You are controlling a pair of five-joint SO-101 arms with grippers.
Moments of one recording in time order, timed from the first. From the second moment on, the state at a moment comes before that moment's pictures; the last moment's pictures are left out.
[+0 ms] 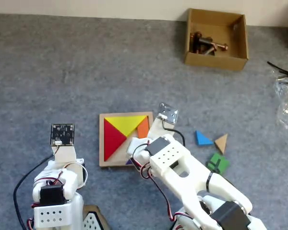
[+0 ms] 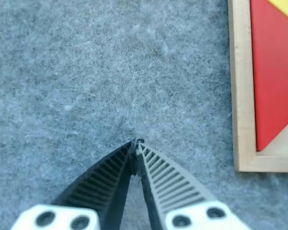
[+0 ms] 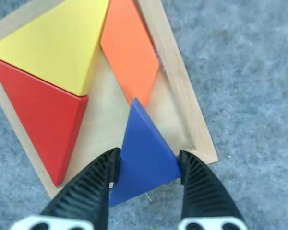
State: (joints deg) left arm -10.8 -103.1 96.0 75.4 2.1; right arm -42.8 -21.5 53.5 46.7 -55.3
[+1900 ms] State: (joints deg) left arm -10.8 -103.1 96.0 75.4 2.1; right arm -38.2 -21.9 53.2 46.5 -42.4
